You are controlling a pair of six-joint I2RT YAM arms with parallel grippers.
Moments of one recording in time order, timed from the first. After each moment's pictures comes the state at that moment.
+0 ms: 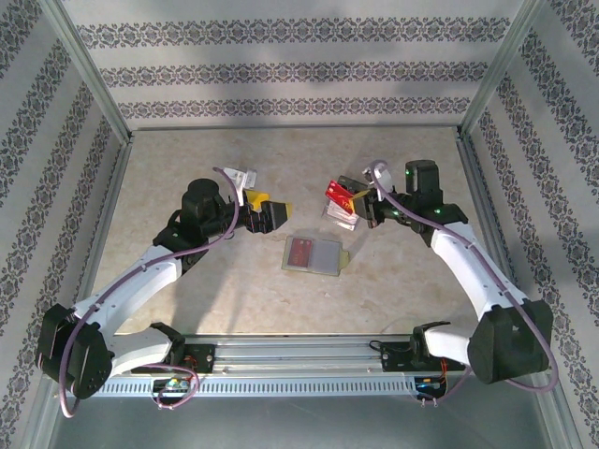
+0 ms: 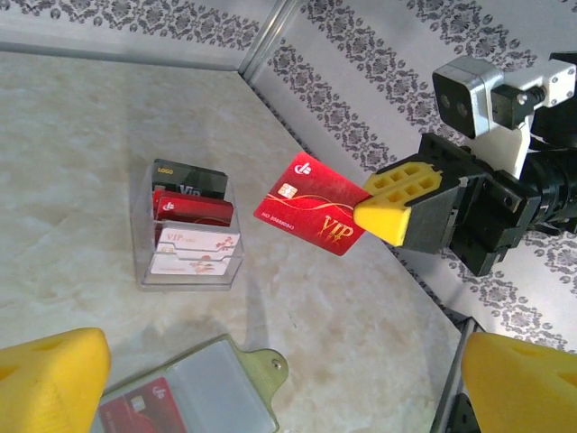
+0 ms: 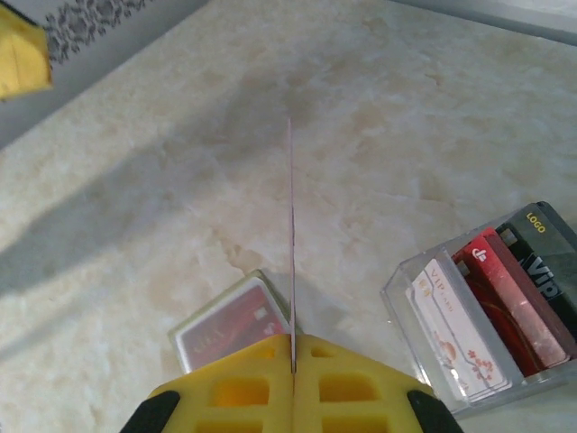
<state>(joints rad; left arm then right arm) -0.46 1.16 0.82 0.07 0.49 -0.46 0.17 1.24 0.95 -0.39 -0.70 -0.20</state>
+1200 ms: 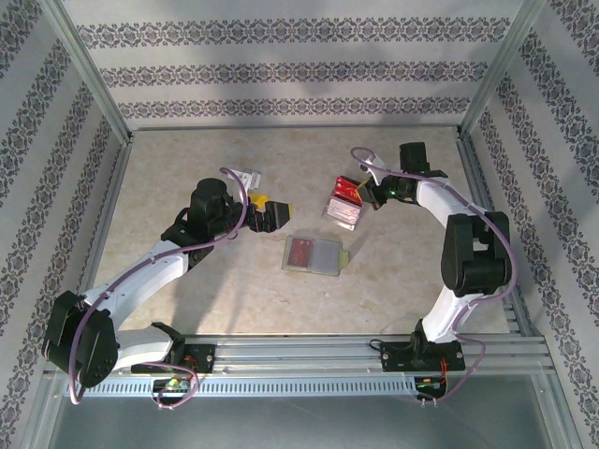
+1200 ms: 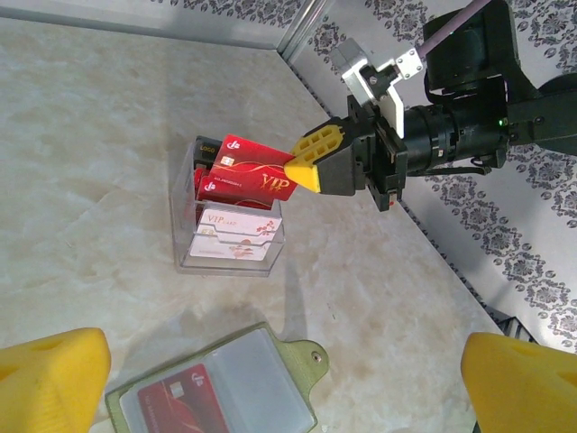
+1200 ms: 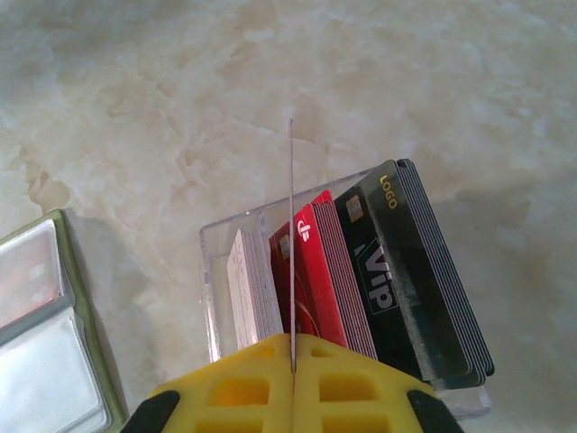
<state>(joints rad) -0.46 1.23 0.82 0.07 0.43 -0.43 0.04 1.78 1.22 -0.42 -0.69 -0.56</state>
